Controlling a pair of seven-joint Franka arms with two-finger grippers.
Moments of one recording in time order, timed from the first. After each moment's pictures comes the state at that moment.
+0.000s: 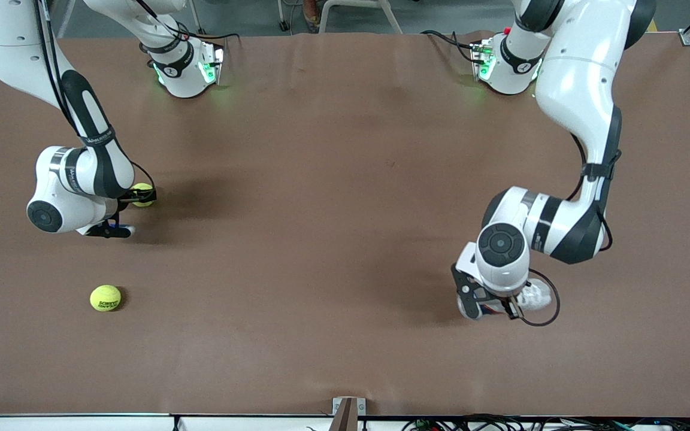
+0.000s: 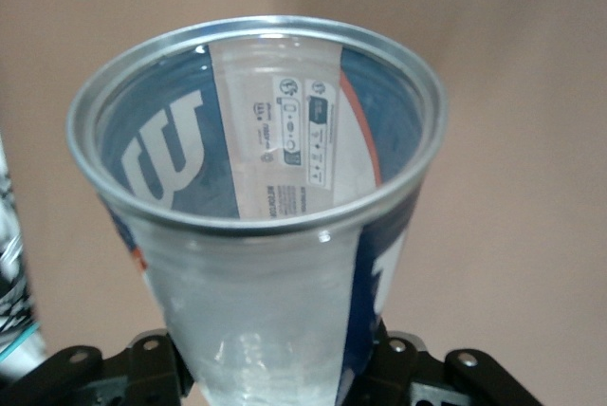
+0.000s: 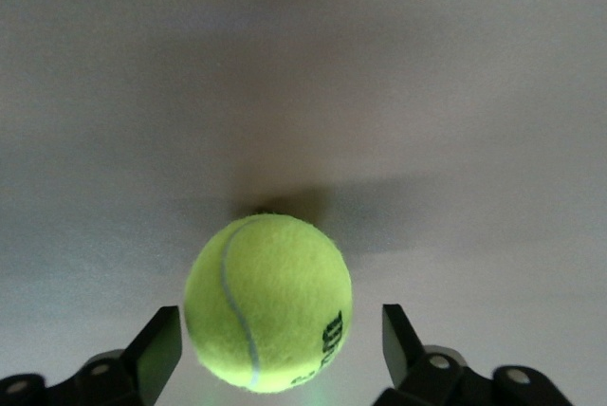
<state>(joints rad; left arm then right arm) -0.31 0.75 -0.07 -1.29 0.35 2.00 0.81 -0.01 0.43 -0.13 -2.11 -0.02 1.99 -0.07</state>
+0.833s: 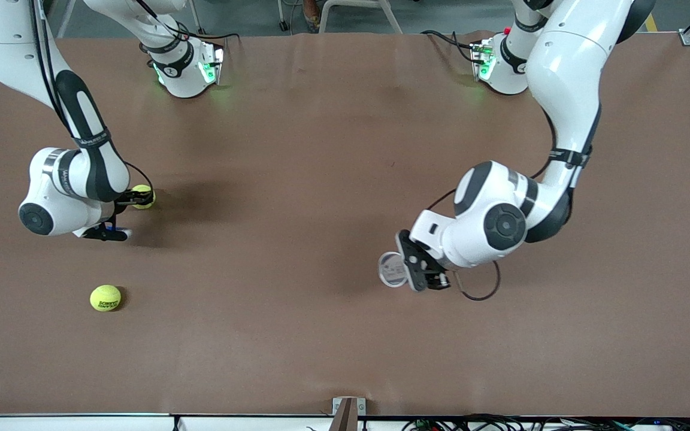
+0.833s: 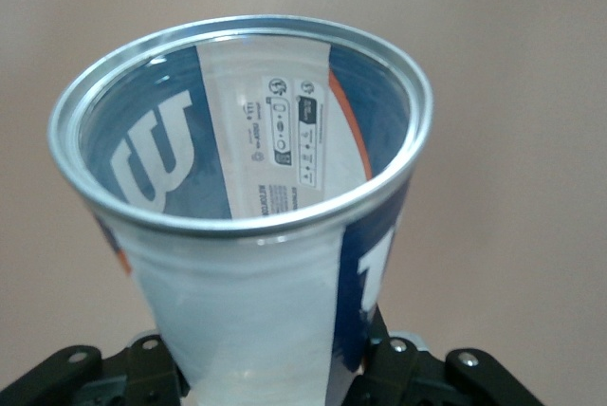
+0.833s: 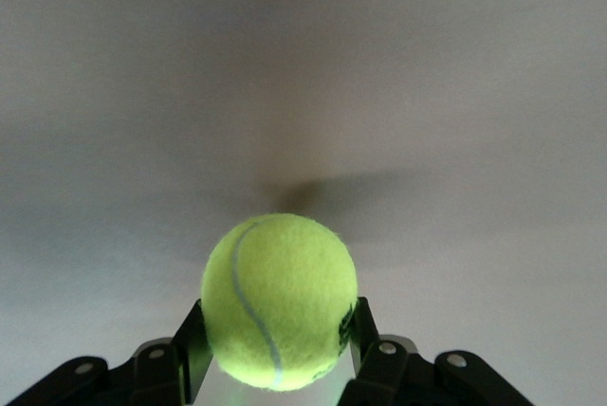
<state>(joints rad) -0.27 0.72 -0.29 -1.35 -0.09 2.15 0.89 -0.01 0.43 -0.13 -2.02 0.03 1.89 -0.07</state>
